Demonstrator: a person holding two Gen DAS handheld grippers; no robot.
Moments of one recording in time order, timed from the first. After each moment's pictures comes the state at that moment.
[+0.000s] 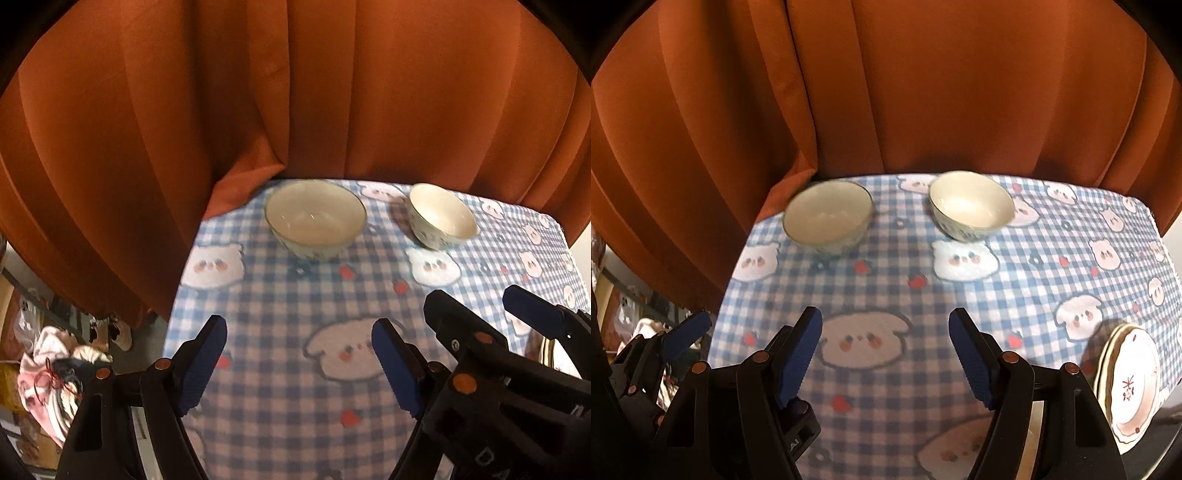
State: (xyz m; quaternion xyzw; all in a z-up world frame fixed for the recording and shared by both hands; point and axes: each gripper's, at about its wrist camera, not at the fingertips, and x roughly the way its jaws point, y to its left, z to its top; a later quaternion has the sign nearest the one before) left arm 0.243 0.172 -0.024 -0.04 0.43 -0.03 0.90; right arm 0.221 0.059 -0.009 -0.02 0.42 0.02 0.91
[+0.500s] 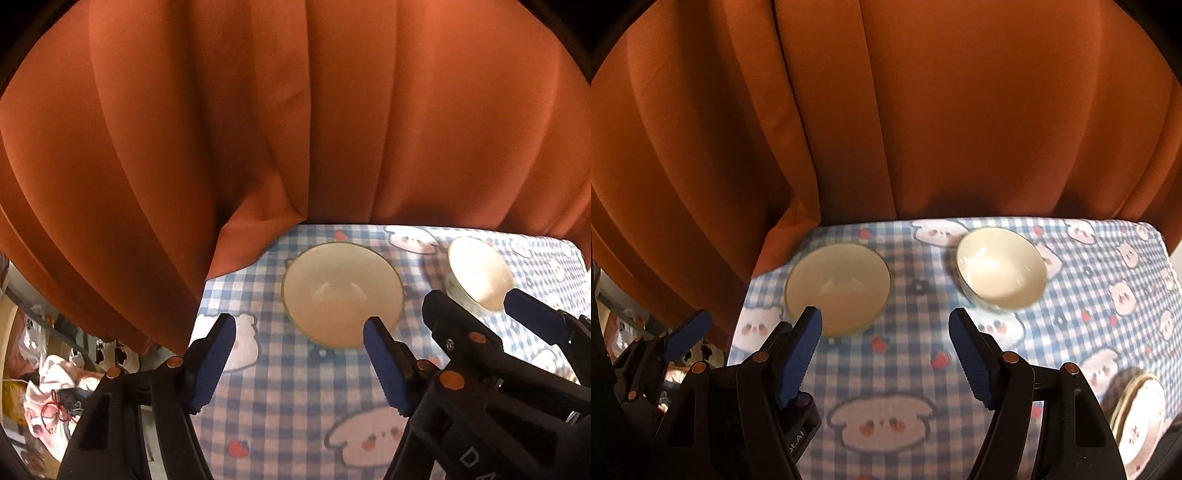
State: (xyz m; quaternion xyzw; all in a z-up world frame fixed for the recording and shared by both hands) left arm 0.338 0.186 -0.016 -0.04 0.41 0.00 0.91; right arm 0.321 0.086 0.006 -0.01 0.40 0.02 0.92
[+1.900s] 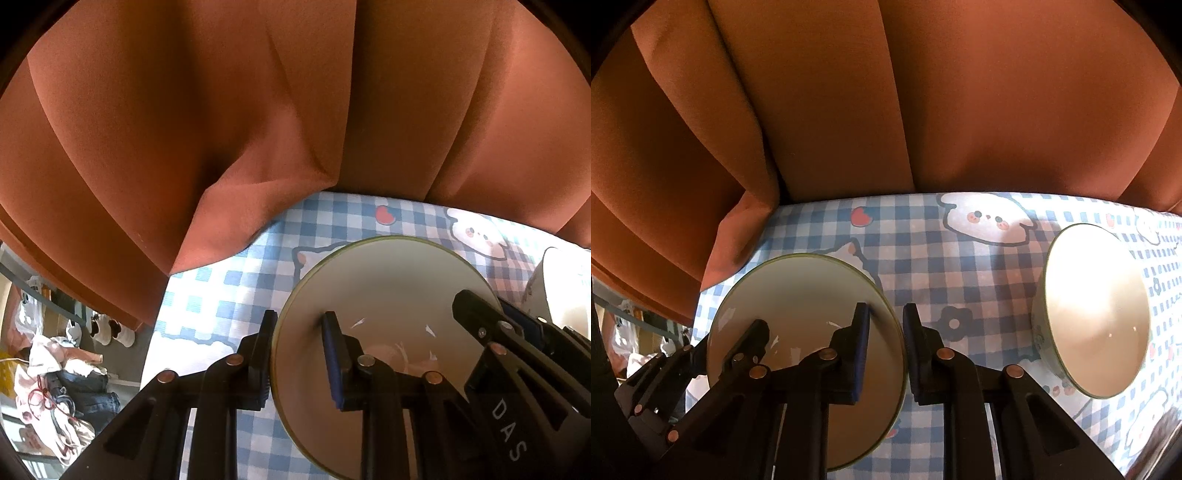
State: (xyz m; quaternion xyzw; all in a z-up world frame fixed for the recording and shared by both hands) left arm 0.429 0.189 -0.091 -0.05 0.48 0.05 0.88; right arm 0.443 0.088 -0.087 0.00 0.48 0.04 0.88
